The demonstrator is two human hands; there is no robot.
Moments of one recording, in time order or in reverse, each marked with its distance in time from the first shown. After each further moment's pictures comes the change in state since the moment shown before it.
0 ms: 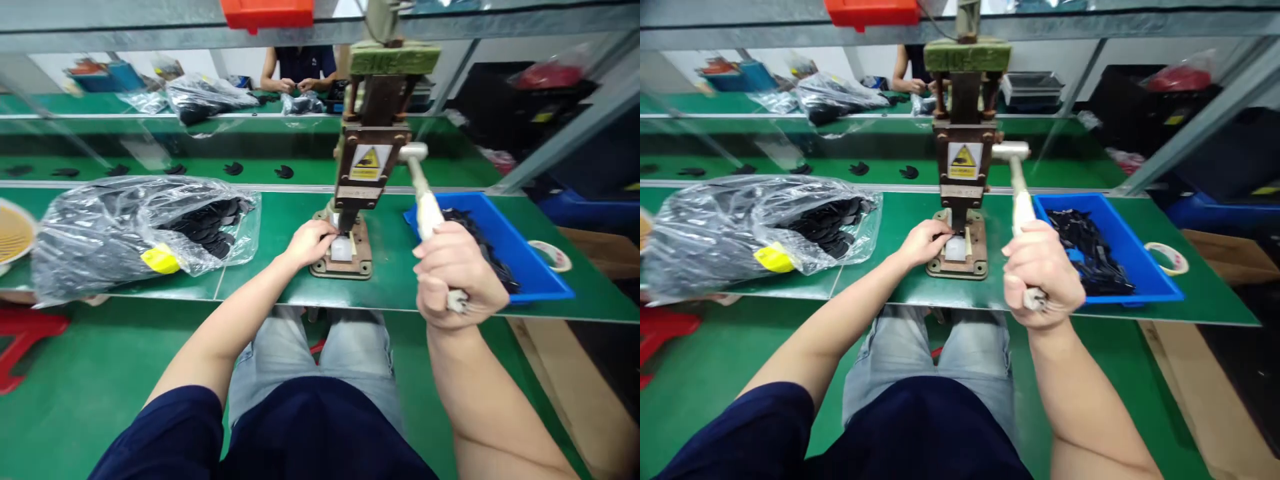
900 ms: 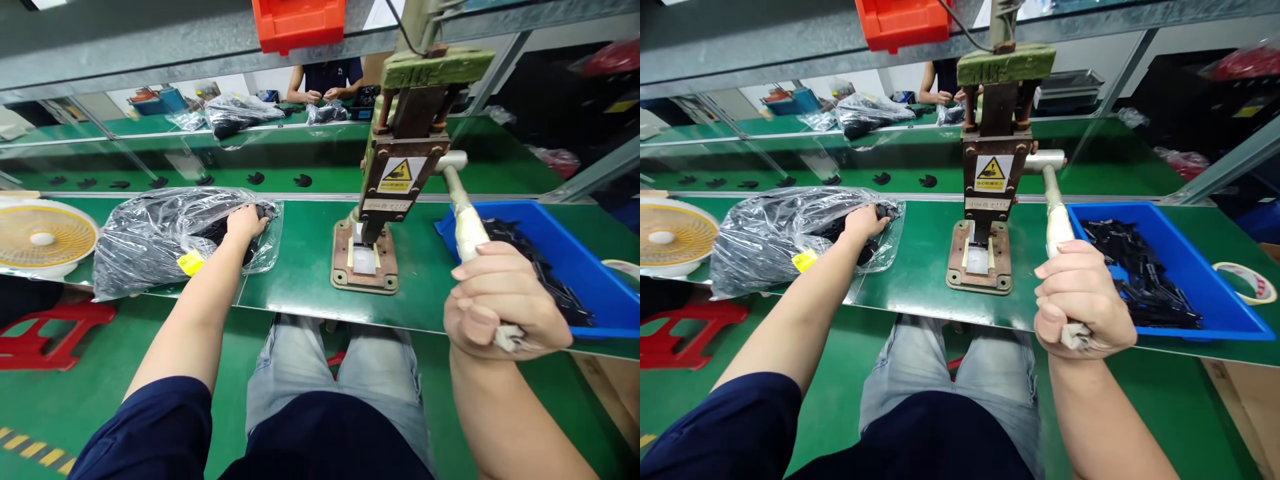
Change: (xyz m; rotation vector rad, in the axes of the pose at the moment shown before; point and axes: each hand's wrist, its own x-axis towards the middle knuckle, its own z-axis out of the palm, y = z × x) left_hand -0.018 -0.164 -0.166 0.814 -0.140 -0.802; right_hand -0.010 0.016 0.014 0.015 0.209 -0.037
